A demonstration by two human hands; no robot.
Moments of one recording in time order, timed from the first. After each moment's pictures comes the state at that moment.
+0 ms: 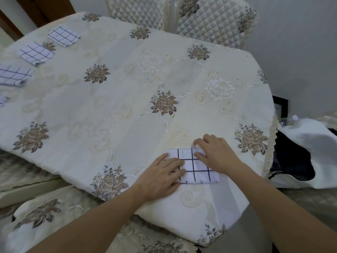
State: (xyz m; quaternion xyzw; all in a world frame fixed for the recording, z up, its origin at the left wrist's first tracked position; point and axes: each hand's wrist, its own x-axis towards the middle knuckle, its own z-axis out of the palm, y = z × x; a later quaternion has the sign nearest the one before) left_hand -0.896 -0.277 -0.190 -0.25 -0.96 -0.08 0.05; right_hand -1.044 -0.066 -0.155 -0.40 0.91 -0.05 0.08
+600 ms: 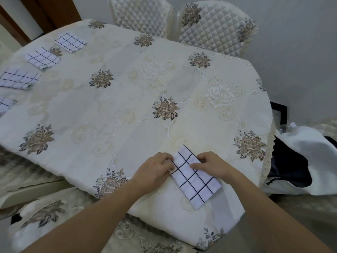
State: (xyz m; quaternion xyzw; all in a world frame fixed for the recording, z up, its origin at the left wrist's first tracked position) left_hand -0.912 -0.300 -0.178 -0.14 -0.96 -0.23 0.06; right_hand -1.028 -0.074 -0.133 -0.11 0.81 -0.38 0.44
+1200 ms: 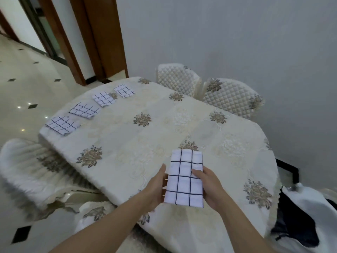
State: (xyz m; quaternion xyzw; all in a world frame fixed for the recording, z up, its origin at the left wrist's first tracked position) left_hand -0.871 -0.321 -0.016 0.39 -0.46 -0.79 -0.10; right_hand -0.962 -0.163 0.005 -0.03 0.65 -0.66 0.37
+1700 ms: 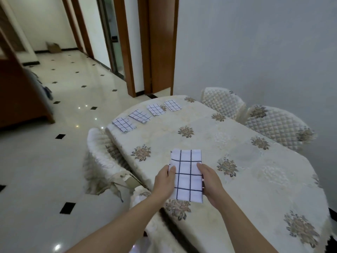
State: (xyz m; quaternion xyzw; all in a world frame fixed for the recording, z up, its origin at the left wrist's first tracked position) left_hand -0.751 -0.372 0.028 0.41 -0.72 -0.53 0.19; right_hand -0.867 -0.261 0.051 -0.14 0.69 -0.60 0.38
